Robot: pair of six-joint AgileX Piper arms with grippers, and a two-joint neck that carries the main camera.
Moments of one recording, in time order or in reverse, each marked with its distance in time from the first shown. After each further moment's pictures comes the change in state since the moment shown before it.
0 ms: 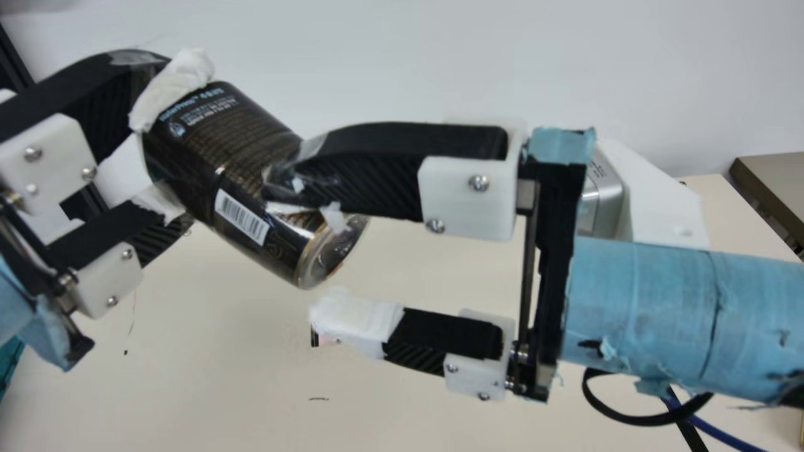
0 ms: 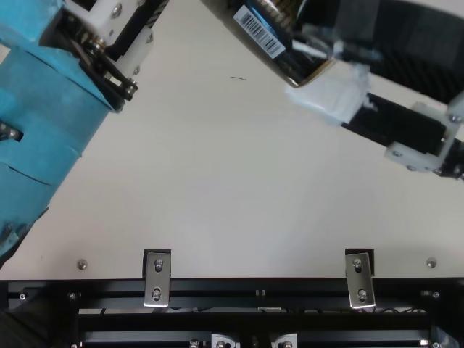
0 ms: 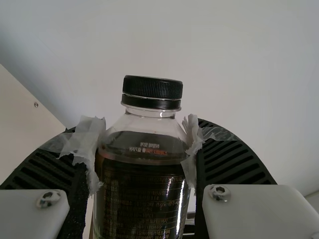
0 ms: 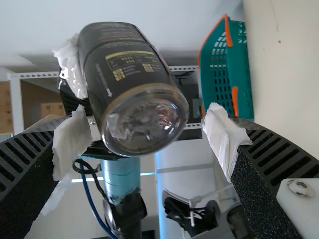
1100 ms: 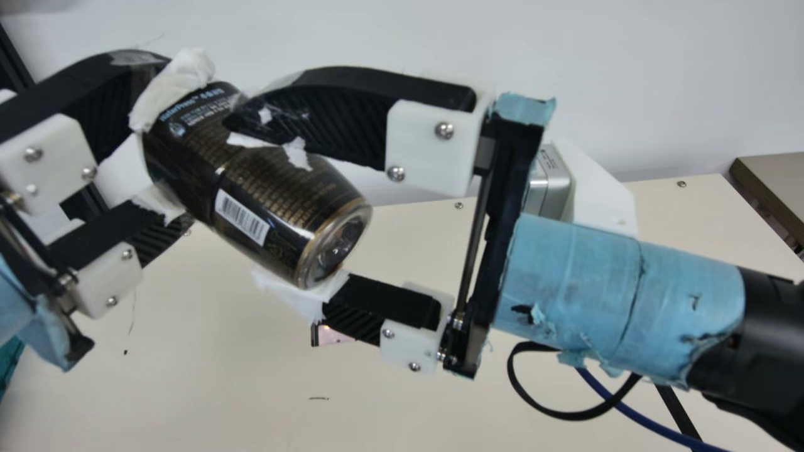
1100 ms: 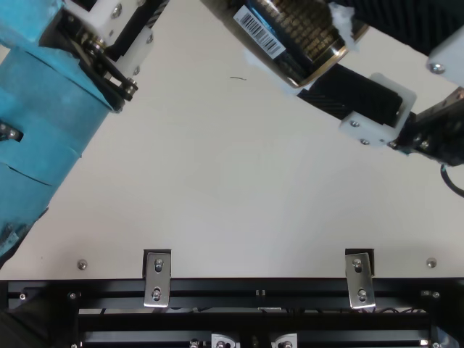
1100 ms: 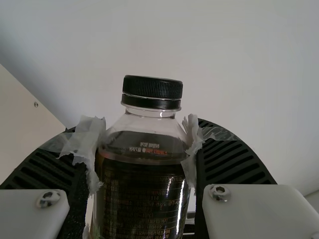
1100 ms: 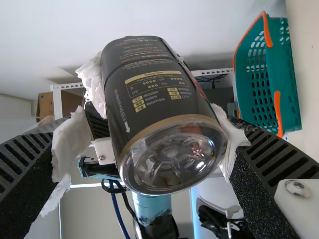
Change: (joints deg) left arm 0.0 0.0 0.0 0.0 0.0 0.0; right arm 6.5 4.2 1.8 17.5 -6.9 -11.3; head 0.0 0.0
